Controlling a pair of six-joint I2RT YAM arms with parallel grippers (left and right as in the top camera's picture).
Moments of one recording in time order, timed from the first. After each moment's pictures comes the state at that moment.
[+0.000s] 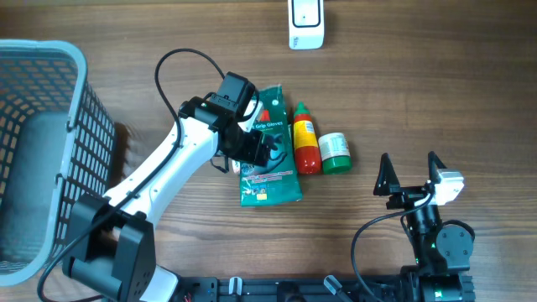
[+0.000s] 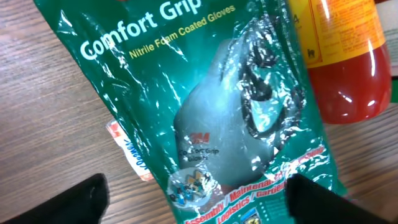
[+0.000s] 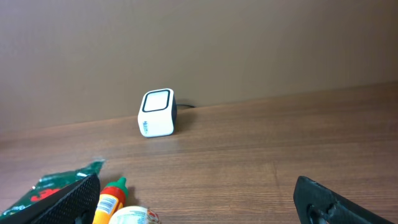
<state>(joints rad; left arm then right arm) -0.45 1.66 1.20 -0.90 0.17 -0.18 0.03 0.01 0.01 0.00 -0.06 0.18</state>
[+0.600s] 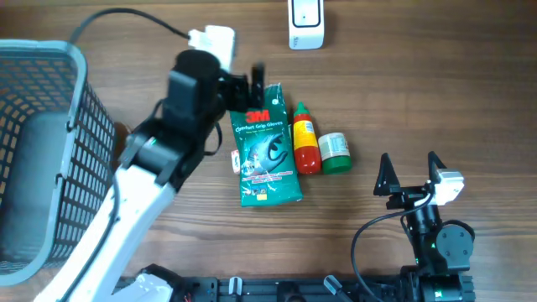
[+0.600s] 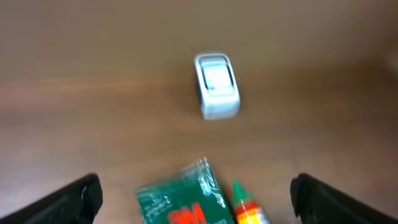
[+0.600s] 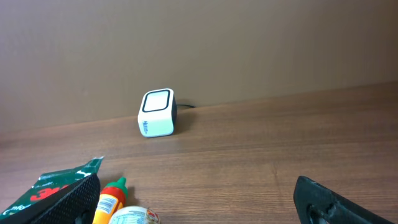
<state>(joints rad) -0.45 1.27 1.24 -0.40 -0.15 -0.23 0.03 0.01 0.01 0.00 -0.06 0.18</state>
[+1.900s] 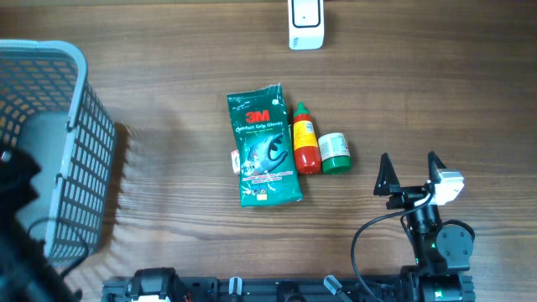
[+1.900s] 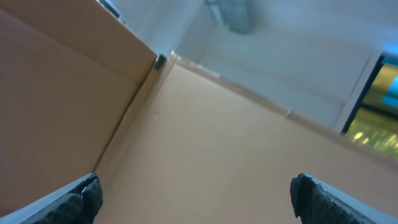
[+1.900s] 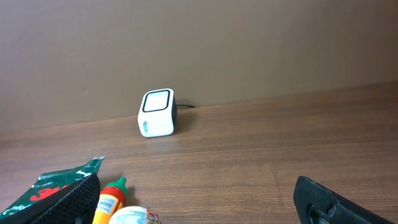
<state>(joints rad) 0.05 0.56 1.25 -0.19 -0.50 -0.33 0.03 0.01 0.01 0.00 -0.06 0.18</state>
